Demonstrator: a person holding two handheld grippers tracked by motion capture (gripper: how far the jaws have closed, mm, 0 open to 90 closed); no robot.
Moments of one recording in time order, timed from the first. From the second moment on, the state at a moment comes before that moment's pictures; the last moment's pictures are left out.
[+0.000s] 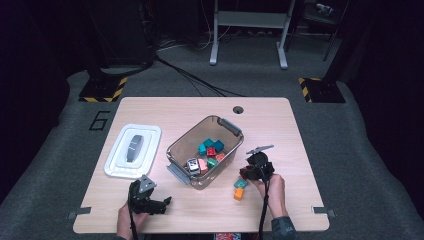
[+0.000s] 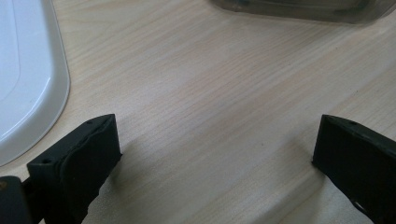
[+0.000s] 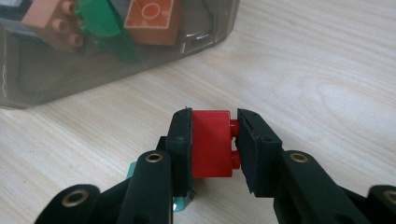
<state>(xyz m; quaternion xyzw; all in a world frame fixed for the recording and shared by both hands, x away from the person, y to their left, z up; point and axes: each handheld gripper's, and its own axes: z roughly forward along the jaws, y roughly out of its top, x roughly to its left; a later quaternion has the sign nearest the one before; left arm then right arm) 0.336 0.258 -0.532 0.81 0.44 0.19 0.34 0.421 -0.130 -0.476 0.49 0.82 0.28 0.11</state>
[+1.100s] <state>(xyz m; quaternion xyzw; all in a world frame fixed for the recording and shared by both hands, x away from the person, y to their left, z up) 0.337 0.259 -0.532 0.81 0.43 0.19 0.34 0.421 -0.147 -0.437 0.49 0.80 0.31 0.15</state>
